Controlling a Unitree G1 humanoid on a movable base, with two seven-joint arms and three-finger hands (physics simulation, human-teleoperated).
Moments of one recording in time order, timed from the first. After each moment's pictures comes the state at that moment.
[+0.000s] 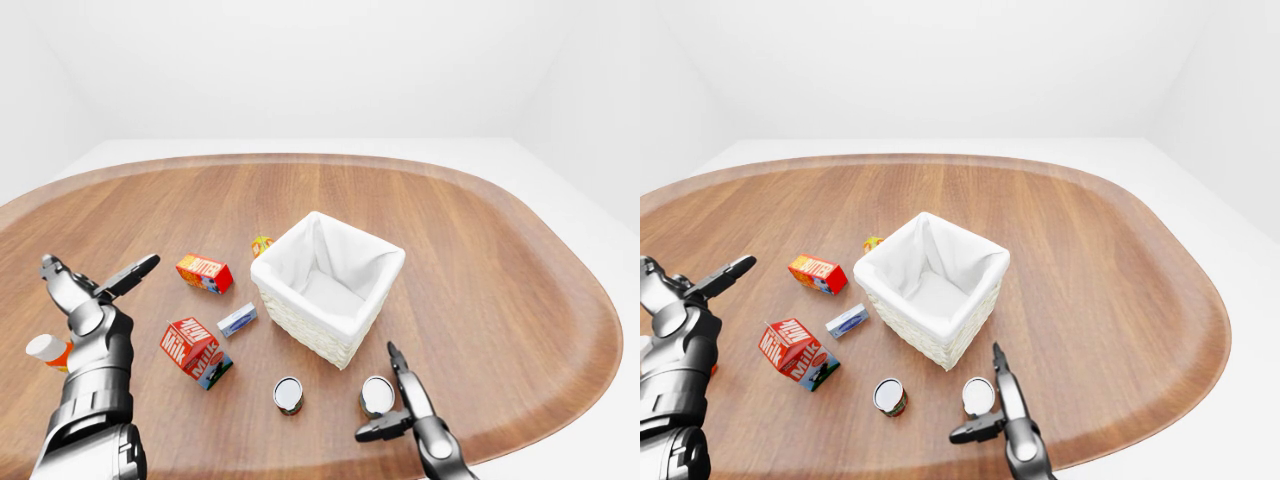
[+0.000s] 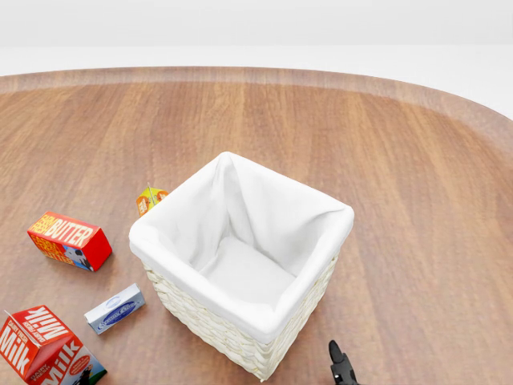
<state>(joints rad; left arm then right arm) -0.52 0.53 0.38 0.85 -0.44 -0.09 0.33 0.26 -0.02 0.13 0.26 -0.26 0.09 0.00</state>
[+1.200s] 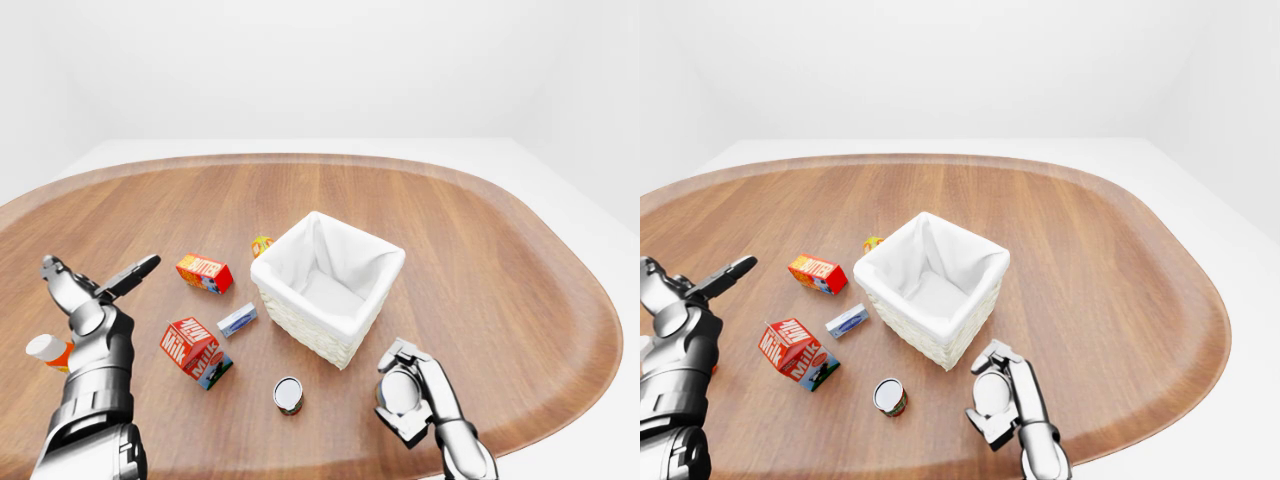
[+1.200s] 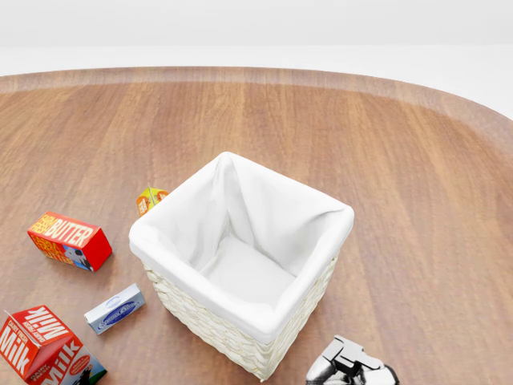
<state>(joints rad) -0.52 0.53 0.38 0.85 -0.44 -0.09 0.33 0.44 -0.06 0.15 -0.20 -0.23 0.09 0.02</state>
